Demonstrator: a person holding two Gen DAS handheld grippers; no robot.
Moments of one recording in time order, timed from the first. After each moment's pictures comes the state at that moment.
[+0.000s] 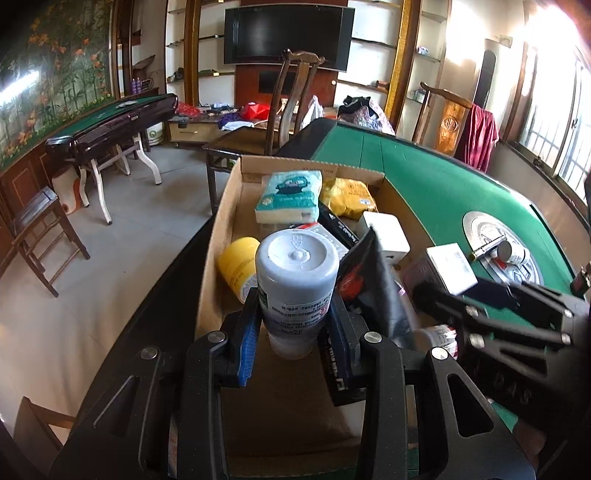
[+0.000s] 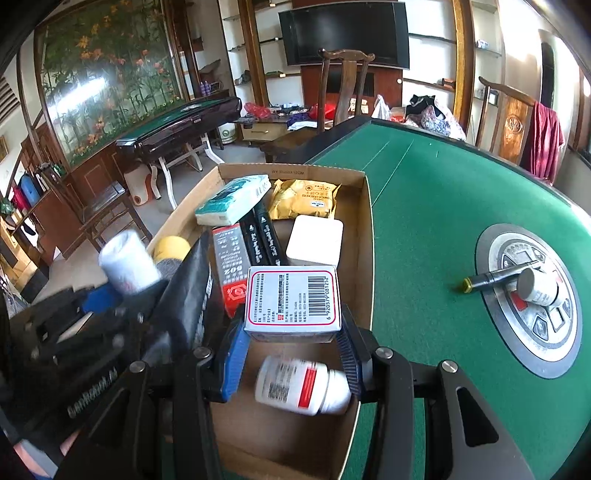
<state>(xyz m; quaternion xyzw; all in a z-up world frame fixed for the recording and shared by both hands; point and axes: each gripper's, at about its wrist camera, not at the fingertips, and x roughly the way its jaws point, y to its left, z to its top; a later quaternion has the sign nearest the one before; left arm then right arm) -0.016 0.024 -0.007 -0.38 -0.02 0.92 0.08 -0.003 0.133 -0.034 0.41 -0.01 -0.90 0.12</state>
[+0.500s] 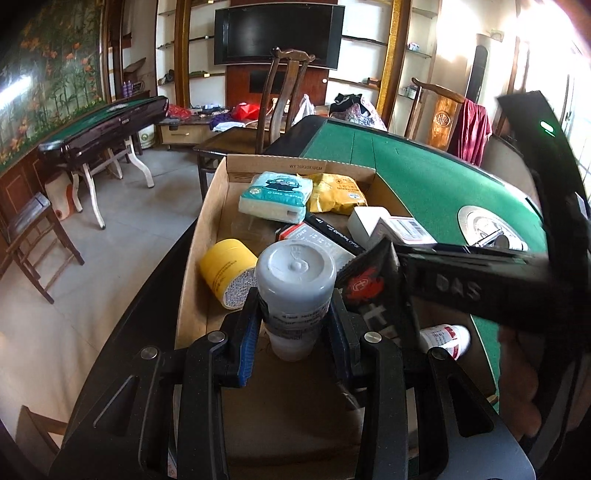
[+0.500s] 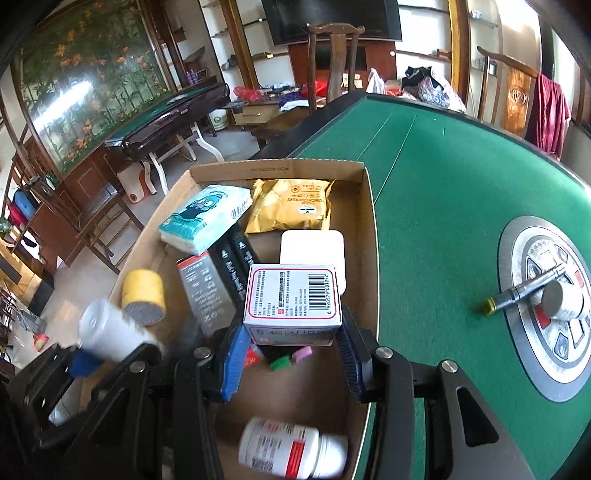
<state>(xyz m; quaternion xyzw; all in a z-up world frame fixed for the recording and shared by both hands) -0.022 0.032 -0.011 -0.37 0.00 0.92 0.10 -0.055 0.133 -0.046 0.46 -0.03 -0.88 0.12</state>
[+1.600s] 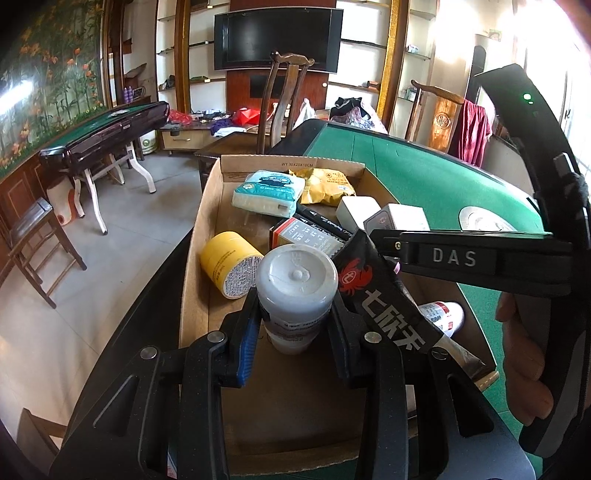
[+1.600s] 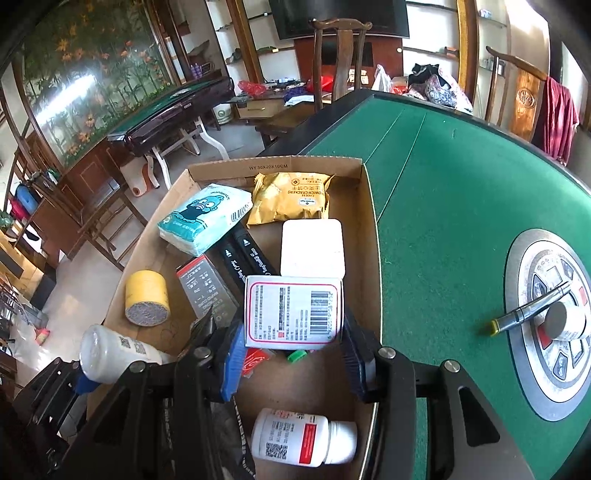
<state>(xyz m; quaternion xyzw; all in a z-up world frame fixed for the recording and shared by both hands) -0.023 0.031 -0.017 -0.37 0.00 0.93 0.09 -0.063 0.138 -0.039 0.45 -0.03 -0.88 0.13</state>
